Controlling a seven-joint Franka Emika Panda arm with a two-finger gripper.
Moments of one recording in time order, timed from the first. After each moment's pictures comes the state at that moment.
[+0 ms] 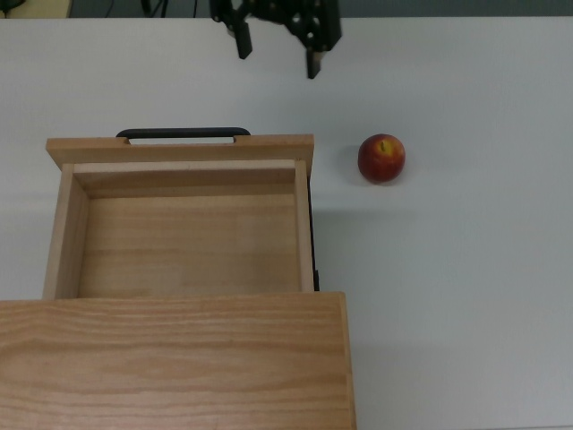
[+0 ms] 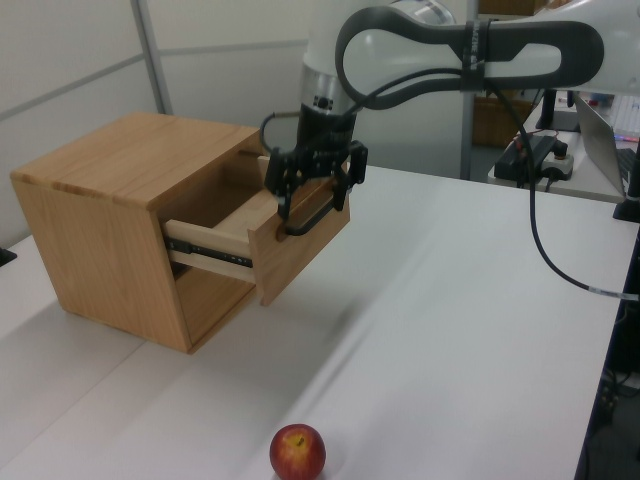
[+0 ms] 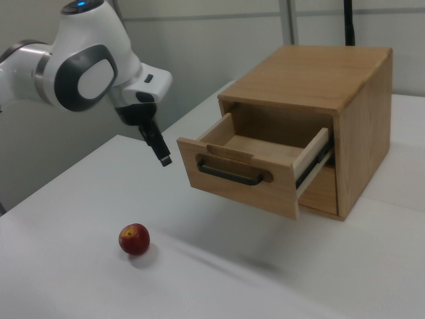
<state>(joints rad) -0.09 0.01 0.24 -1.61 0.08 1.85 0.53</state>
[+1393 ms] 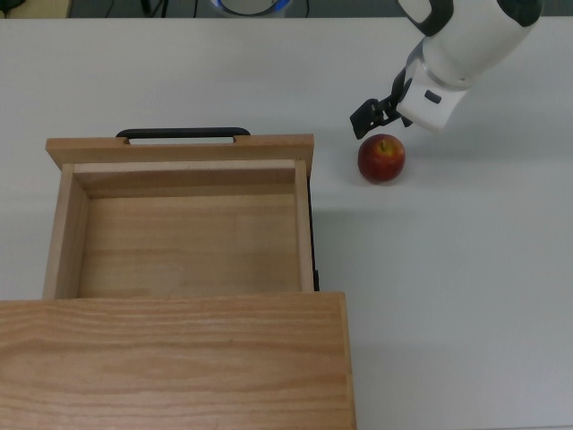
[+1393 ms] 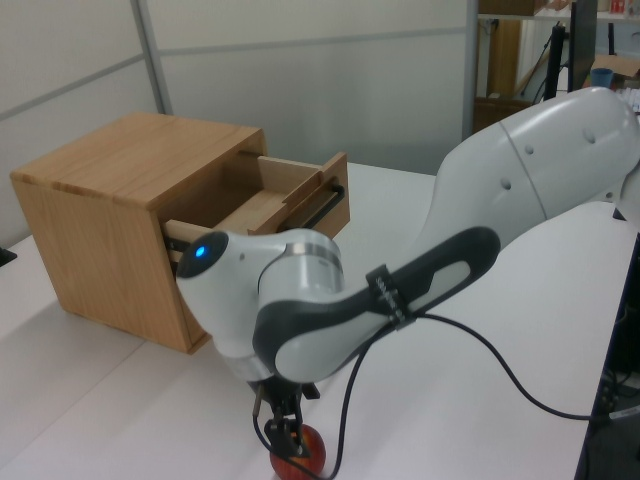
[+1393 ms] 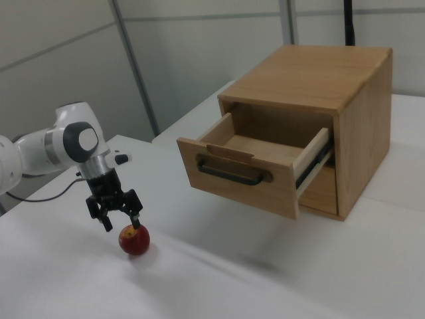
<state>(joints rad) 0.31 0.37 0.26 -1.66 -0.25 1.77 0.21</state>
